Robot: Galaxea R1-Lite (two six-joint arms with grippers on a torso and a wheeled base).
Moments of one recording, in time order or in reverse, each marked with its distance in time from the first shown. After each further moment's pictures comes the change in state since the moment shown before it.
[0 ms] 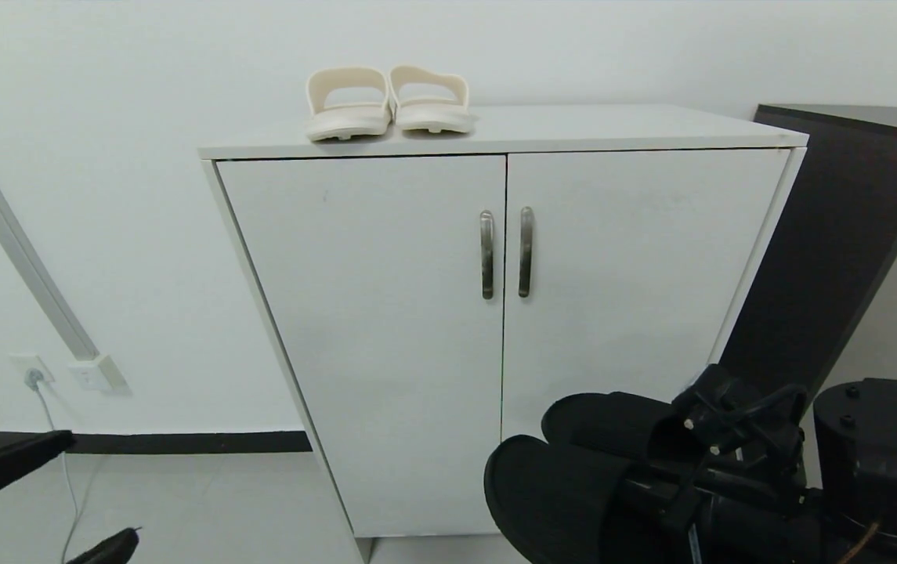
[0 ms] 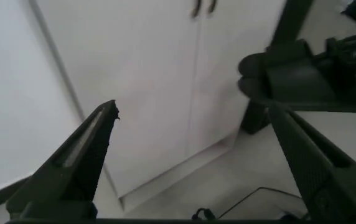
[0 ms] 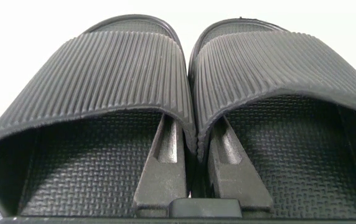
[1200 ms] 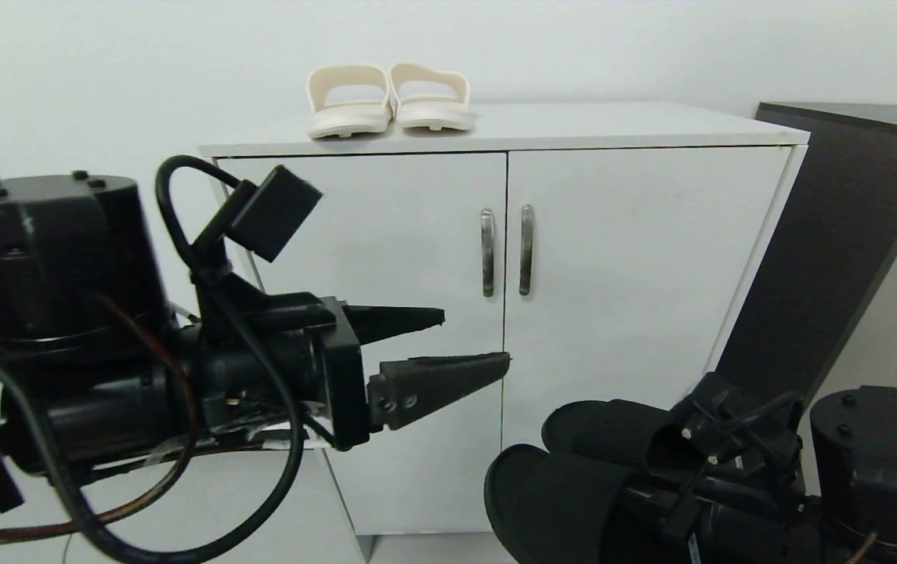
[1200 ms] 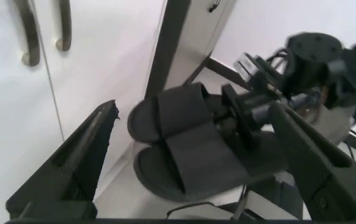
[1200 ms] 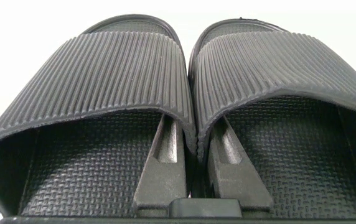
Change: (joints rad) left arm -0.551 0.721 -0.391 -0.362 0.028 -0.182; right arm 0.004 0.001 0.010 0.001 -0.004 0.001
